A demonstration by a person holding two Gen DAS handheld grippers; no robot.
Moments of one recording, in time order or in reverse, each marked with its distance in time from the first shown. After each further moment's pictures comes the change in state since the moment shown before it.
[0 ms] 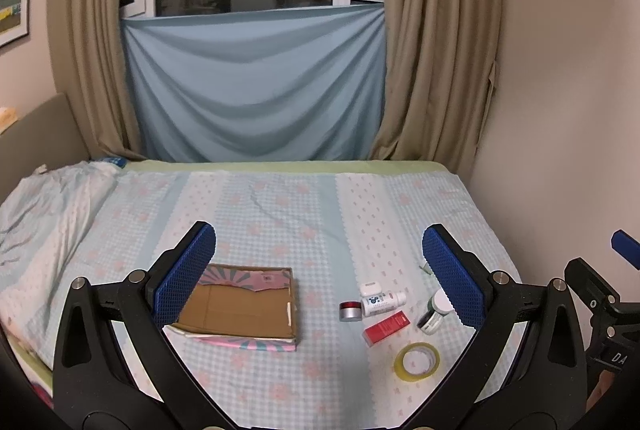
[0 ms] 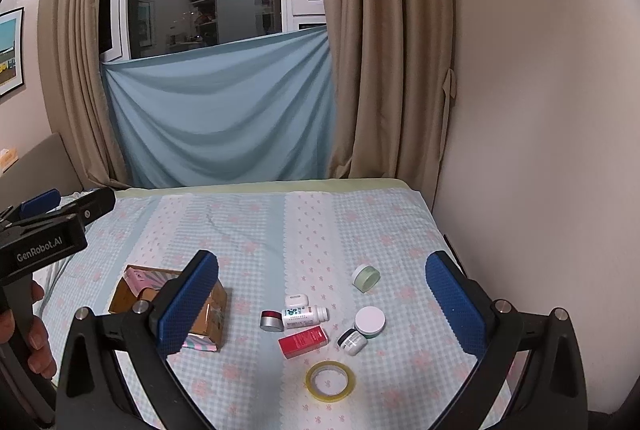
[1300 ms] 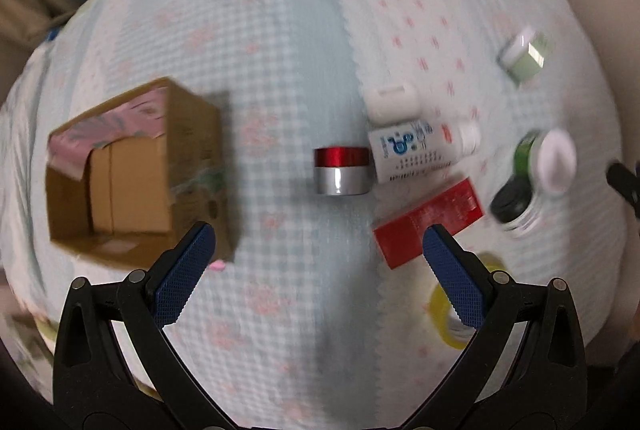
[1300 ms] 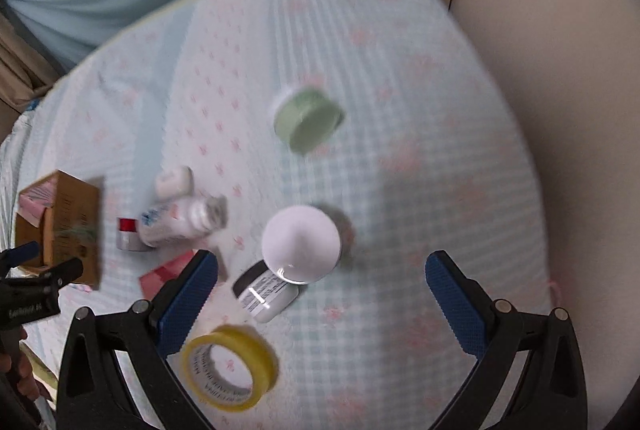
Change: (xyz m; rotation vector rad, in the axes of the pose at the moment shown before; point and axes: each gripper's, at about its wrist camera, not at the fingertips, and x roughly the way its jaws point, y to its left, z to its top) left arm 0.375 -0.092 -0.204 0.141 0.857 0.096; right arm 0.365 -0.141 -0.149 0.077 0.704 0.020
